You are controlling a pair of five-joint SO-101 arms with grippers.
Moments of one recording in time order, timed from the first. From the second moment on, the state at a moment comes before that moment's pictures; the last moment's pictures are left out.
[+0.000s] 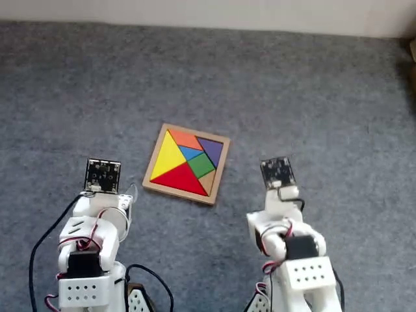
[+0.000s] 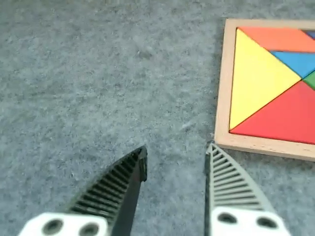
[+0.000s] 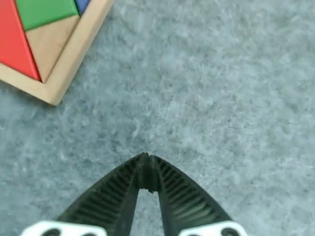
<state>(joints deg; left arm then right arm) -9.8 -102.0 96.0 56.0 -4.9 -14.1 -77.0 87.5 54.6 6.7</state>
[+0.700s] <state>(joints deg) -9.9 -102.0 96.0 66.7 -4.9 -14.1 -98.5 96.1 58.9 6.7</state>
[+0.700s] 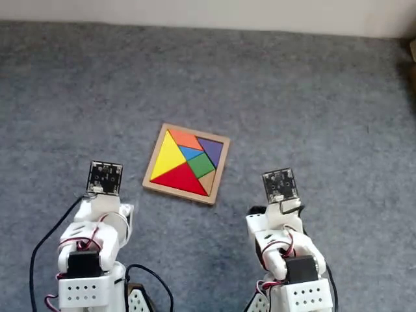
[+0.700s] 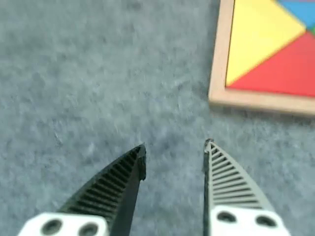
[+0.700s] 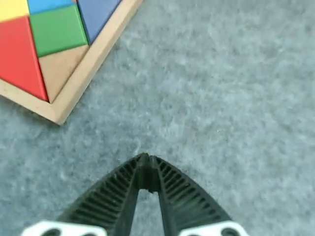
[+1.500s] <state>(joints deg) -10.4 -102.0 96.0 76.4 -4.9 -14.1 -98.2 96.1 58.9 6.7</state>
